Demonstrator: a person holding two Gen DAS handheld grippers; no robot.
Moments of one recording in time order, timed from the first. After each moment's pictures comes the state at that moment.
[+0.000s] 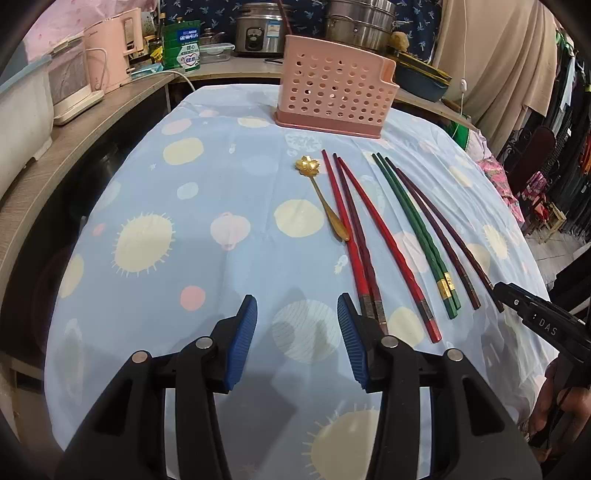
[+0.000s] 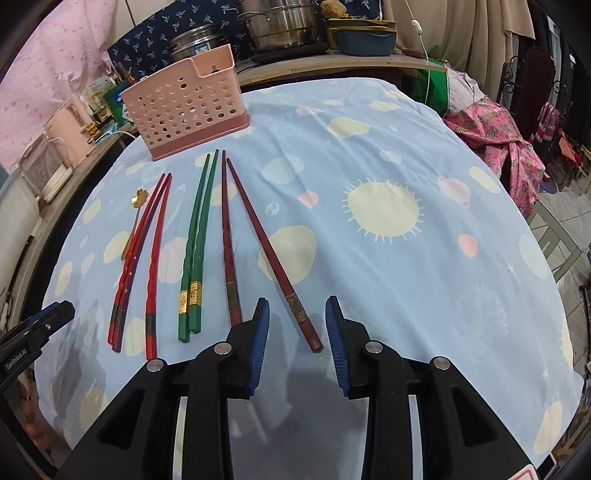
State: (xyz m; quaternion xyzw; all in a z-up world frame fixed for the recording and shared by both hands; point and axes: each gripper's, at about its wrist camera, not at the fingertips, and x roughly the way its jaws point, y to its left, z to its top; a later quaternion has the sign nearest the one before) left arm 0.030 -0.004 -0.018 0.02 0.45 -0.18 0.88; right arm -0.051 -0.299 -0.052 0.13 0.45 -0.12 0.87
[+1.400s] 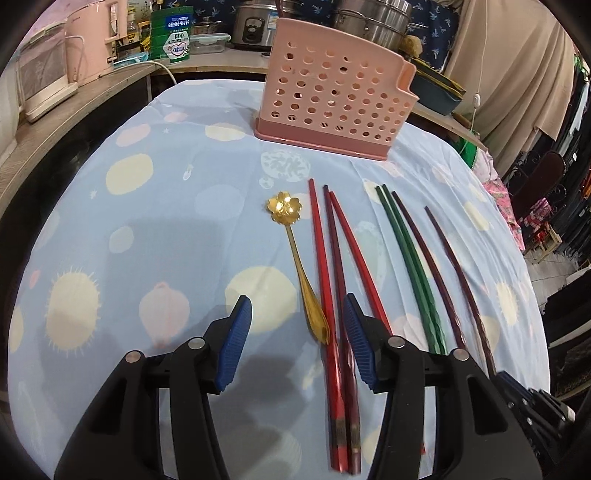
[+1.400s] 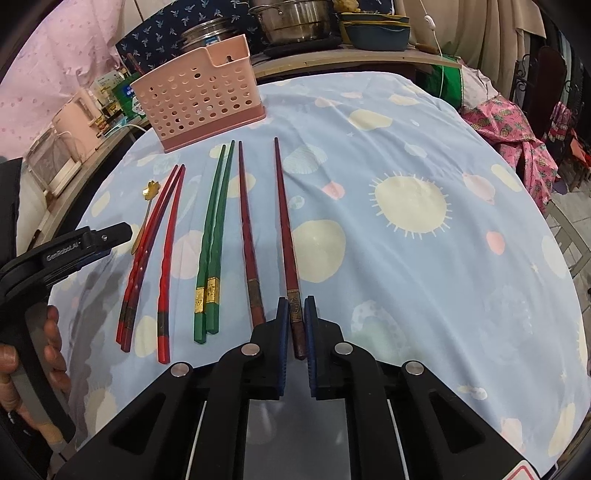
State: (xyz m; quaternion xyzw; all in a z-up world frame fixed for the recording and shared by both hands) left arm 0.109 -0.053 -0.036 -0.01 0.46 -0.18 0.87; right arm -0.043 -0.287 -0.058 0.14 0.46 -0.10 0.87
